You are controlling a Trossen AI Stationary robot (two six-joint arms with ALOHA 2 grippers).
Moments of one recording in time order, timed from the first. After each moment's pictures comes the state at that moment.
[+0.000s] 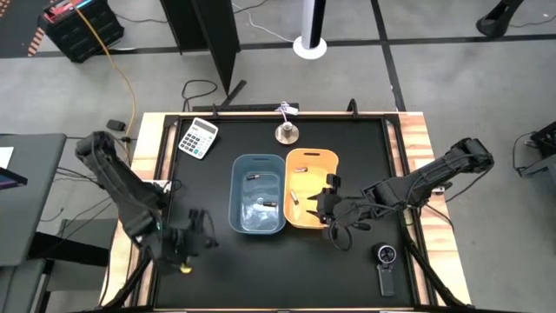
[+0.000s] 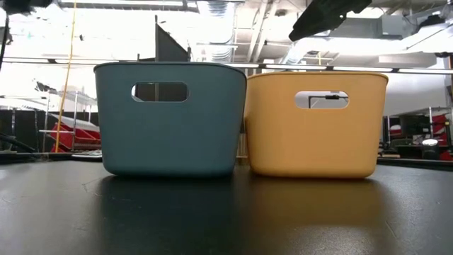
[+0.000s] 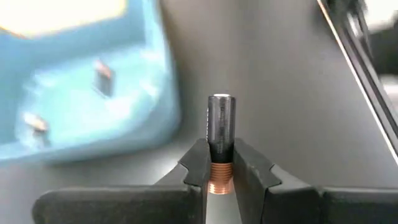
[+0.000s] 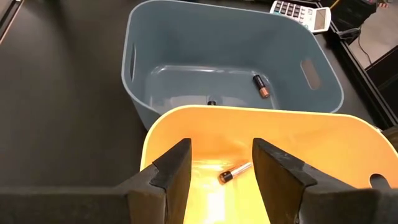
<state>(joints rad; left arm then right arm) -0.89 1.23 0.97 -0.76 -0.56 -0.52 0.41 1.35 1.03 -0.41 0.52 0.20</state>
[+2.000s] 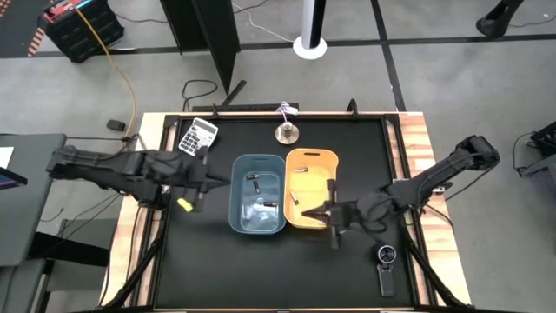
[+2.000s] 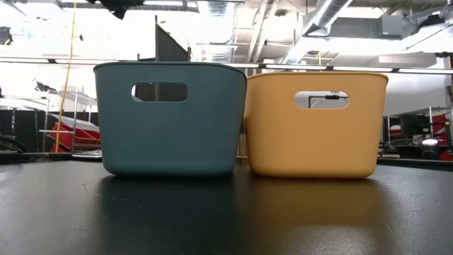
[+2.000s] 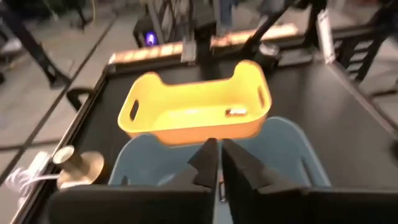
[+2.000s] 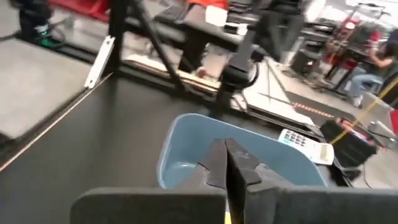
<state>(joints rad) -0.12 0.79 0.83 -0.36 -0.18 0.14 0.45 1.25 0.84 0.18 0.46 -0.23</state>
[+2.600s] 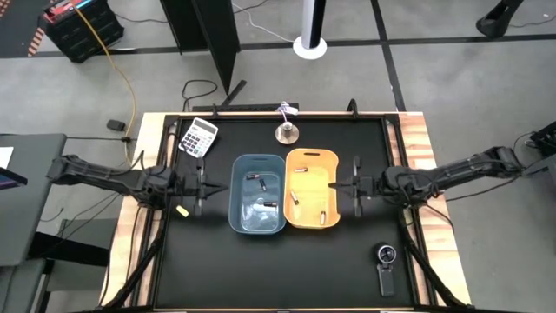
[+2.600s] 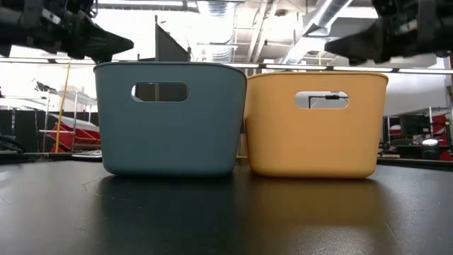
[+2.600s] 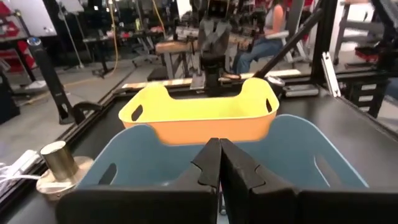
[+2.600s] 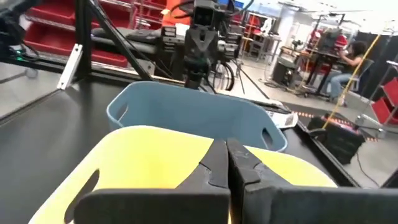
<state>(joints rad) -0.12 0.50 0.23 0.23 -0.20 0.12 0.15 0.75 0.24 0.47 0.20 -0.22</state>
